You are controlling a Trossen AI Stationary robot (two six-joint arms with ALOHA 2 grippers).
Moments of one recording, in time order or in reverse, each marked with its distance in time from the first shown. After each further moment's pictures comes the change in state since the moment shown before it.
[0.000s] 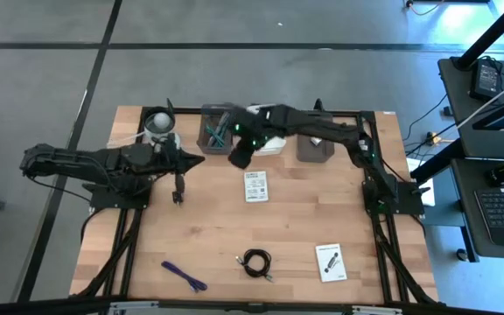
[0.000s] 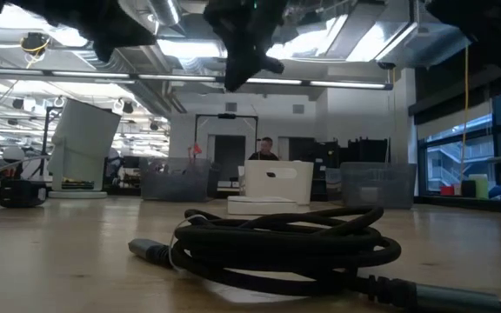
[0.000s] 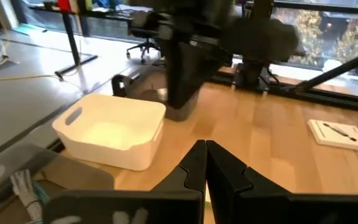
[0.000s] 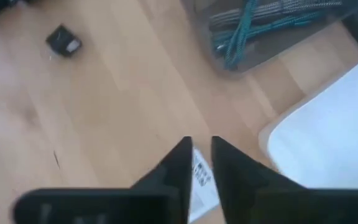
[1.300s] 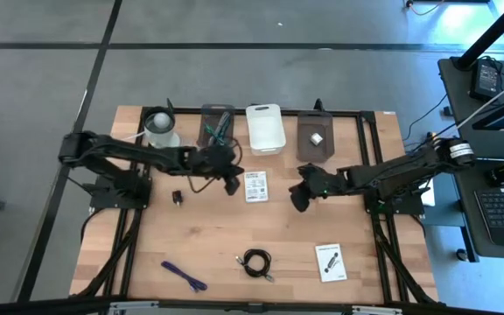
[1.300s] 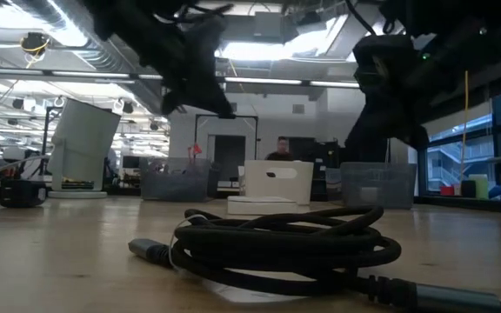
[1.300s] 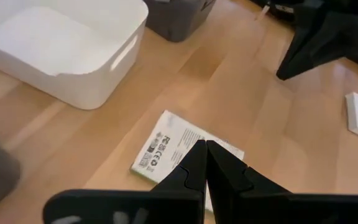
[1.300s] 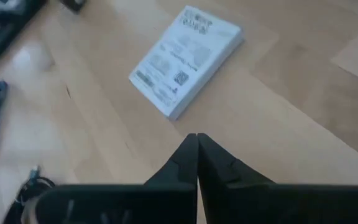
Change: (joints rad) left arm 0.095 0.801 0.314 0.082 0.156 -0.339; right arm 0.290 -0.913 -1.750 1.187 0.183 0.540
